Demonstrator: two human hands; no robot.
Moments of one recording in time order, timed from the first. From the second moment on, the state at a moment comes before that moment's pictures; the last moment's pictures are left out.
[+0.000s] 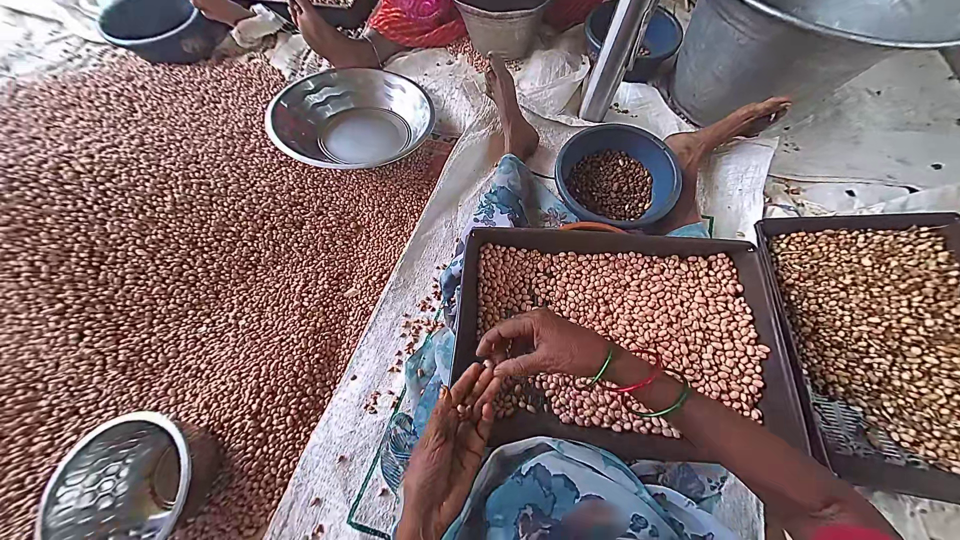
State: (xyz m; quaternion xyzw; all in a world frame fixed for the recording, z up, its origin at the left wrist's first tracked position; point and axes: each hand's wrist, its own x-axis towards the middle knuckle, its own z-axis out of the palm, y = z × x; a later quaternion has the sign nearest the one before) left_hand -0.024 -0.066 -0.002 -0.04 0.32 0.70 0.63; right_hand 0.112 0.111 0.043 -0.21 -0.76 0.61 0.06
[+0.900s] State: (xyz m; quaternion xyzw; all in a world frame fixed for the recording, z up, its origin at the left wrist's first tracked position) left_hand -0.063 -0.118 -0.035 0.03 0.05 0.71 0.70; right_hand 0.065 0.127 -0.045 -0.28 -0.89 0.36 0.07
